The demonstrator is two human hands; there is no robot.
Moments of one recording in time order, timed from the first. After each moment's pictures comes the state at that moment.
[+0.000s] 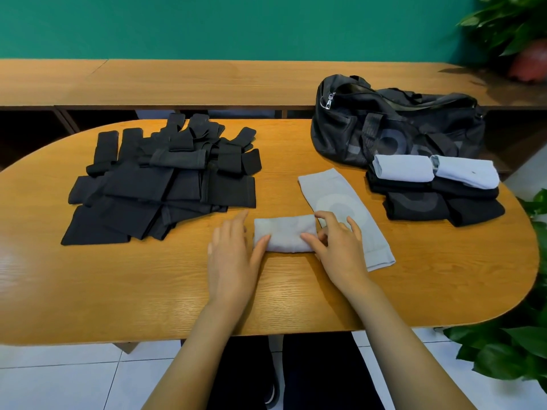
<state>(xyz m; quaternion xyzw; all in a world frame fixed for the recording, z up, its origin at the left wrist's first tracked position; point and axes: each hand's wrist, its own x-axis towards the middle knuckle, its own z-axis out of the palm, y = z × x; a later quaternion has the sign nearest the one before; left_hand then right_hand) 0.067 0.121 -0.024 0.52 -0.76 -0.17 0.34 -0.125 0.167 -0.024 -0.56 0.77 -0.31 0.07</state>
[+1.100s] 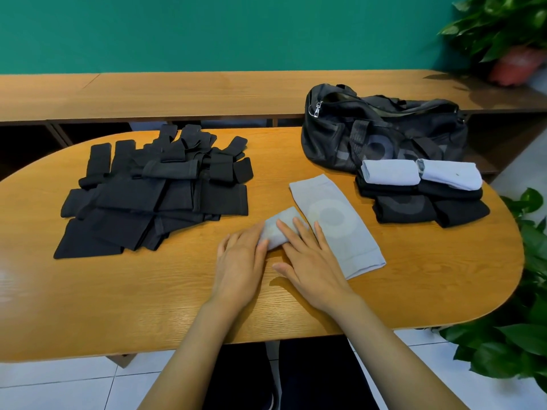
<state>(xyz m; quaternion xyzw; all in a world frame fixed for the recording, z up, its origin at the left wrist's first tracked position) 0.053 0.111 -0.032 0.45 -0.83 -0.17 0.27 -0.102 0.175 -0.026 -0.74 0.67 -0.09 -0.01</state>
